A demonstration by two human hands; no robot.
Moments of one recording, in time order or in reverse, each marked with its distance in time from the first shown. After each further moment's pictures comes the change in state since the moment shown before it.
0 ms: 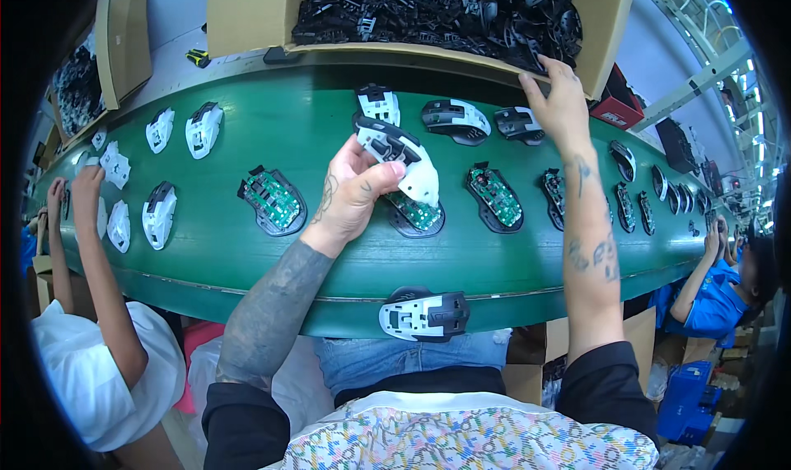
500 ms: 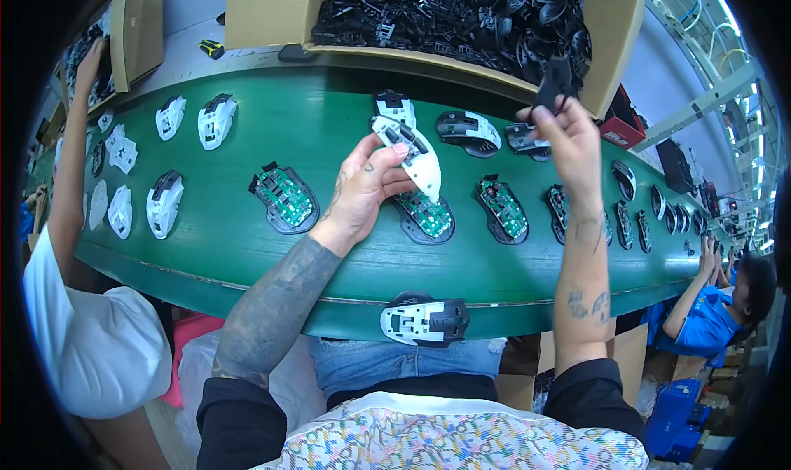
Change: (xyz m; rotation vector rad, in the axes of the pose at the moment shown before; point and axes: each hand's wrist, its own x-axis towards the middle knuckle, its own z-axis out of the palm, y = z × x) left_hand 0.005 -0.003 -0.004 -0.038 0.131 -0.077; right_hand -0.024 -0.050 -0.046 1.118 -0.291 0.284
